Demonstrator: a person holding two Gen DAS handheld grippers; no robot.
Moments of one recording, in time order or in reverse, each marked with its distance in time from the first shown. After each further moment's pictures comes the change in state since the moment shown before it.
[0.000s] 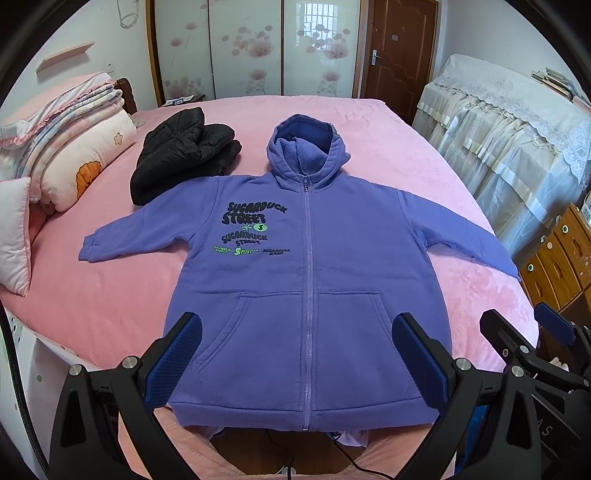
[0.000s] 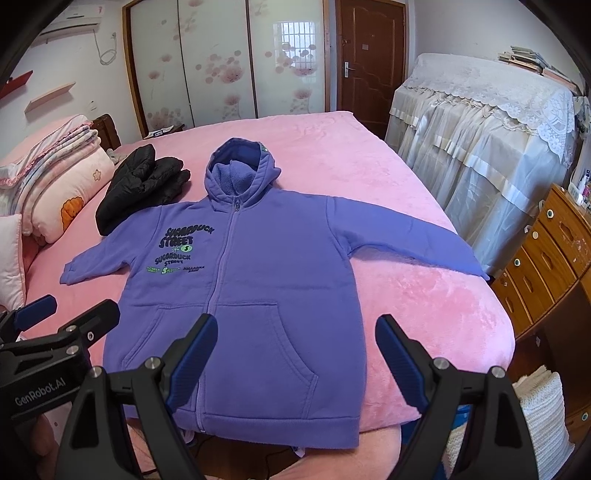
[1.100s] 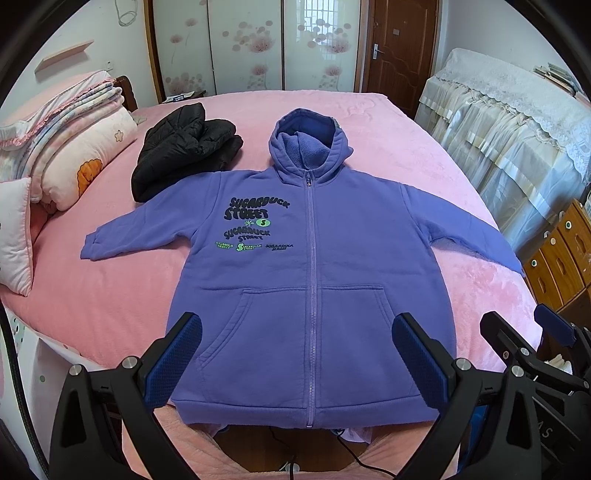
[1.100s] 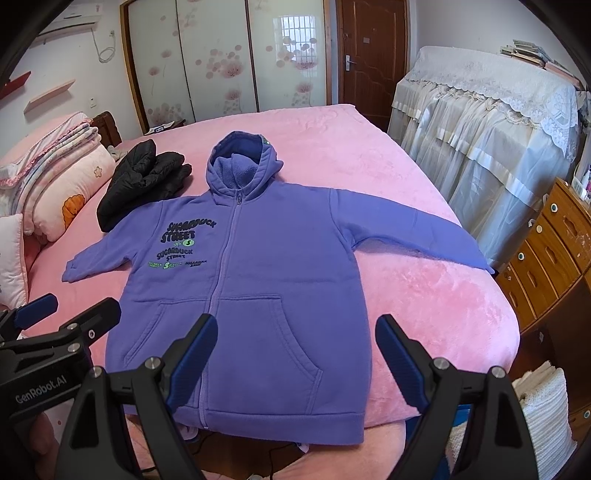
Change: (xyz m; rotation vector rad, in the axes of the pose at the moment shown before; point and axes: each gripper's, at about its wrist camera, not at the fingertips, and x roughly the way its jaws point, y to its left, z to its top) left arm 0.002 0.003 -0.004 0.003 0.013 0.007; right arm 0.007 0.001 -0.005 0.005 0.020 0.012
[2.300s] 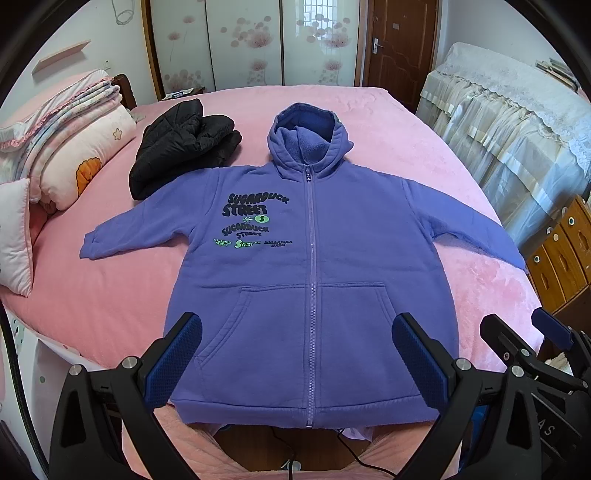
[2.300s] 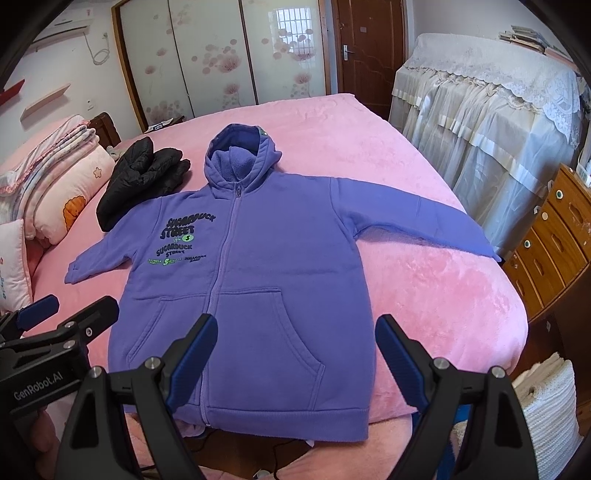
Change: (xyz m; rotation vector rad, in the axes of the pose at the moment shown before) left arm 0.008 -0.002 0.003 0.015 0.028 0.014; right arm 0.008 -0.011 0.001 0.031 0.042 0.028
